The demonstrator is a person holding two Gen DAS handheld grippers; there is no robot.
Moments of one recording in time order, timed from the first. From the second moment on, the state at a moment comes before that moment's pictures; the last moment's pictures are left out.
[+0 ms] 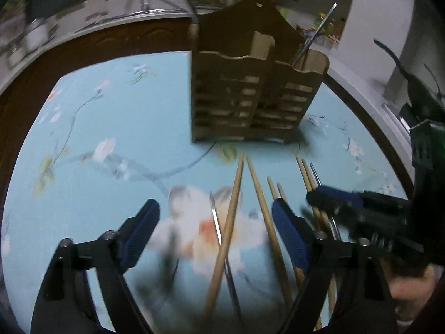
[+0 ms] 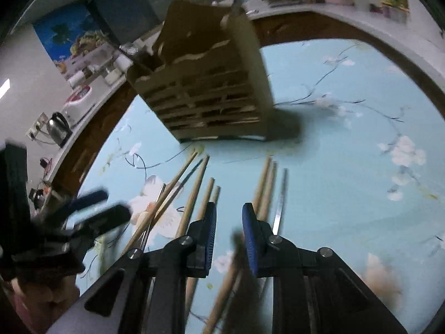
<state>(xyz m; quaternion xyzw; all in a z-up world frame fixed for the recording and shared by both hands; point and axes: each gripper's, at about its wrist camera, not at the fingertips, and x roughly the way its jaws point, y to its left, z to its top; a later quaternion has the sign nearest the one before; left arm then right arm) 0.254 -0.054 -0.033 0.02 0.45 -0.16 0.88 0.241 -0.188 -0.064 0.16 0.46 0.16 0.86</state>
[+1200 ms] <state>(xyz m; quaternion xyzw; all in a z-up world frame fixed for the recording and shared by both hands) 0.311 -0.047 -0.065 0.04 0.49 -0.17 0.85 0.290 -0.167 -0.077 0.07 0.47 0.09 0.87</state>
